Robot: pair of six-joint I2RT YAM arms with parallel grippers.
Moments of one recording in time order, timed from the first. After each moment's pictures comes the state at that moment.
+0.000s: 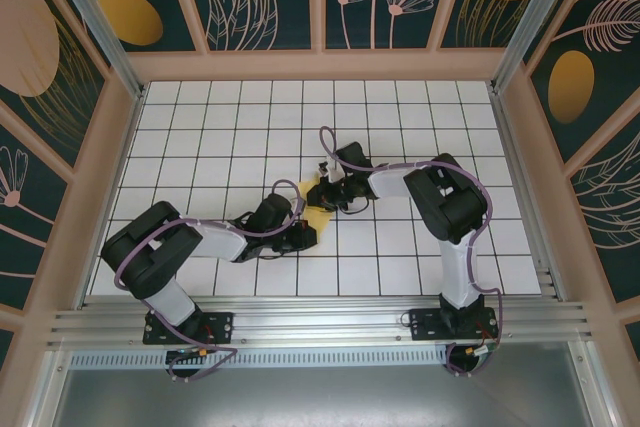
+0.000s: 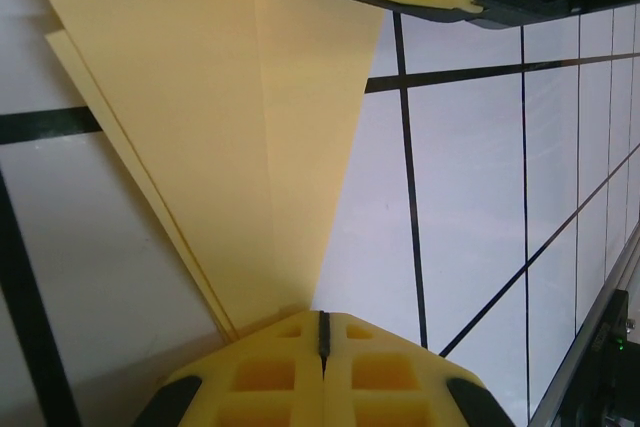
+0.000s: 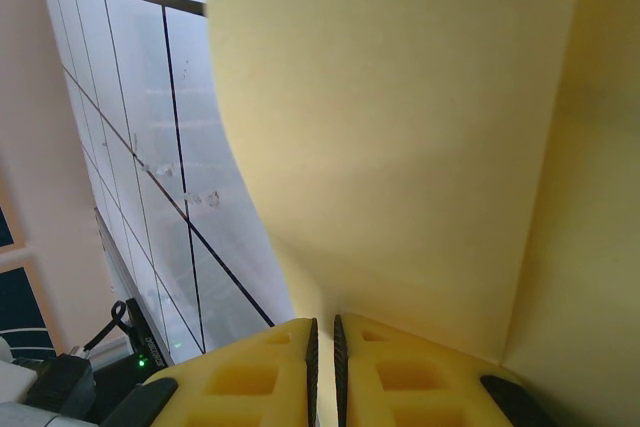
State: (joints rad) left arm -0.77 1.64 0.50 0.36 0.39 -0.90; right arm 0.60 2.04 1.10 -0.03 -0.75 0.70
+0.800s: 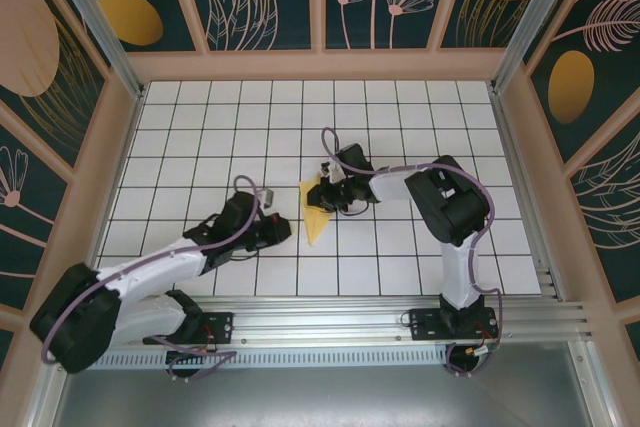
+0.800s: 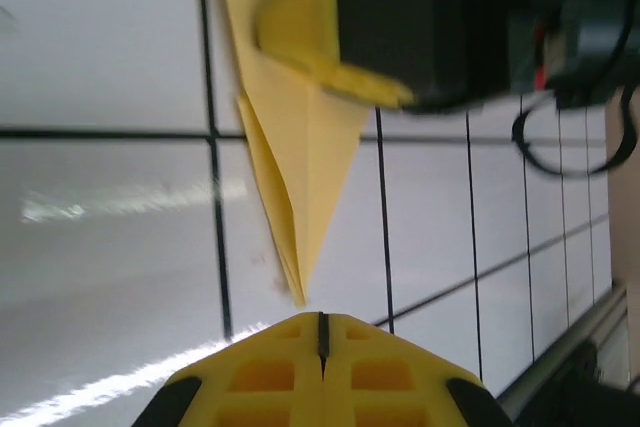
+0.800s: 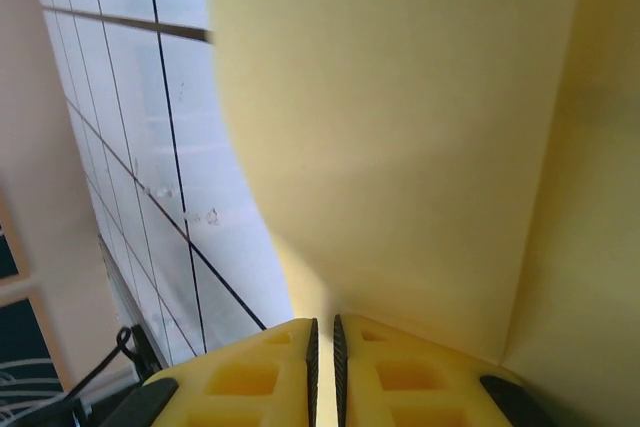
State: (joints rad) left arm -0.67 1.12 0.43 -0.01 0.24 -0.91; right arm 0.62 2.01 1.05 0.05 -0.69 0.79
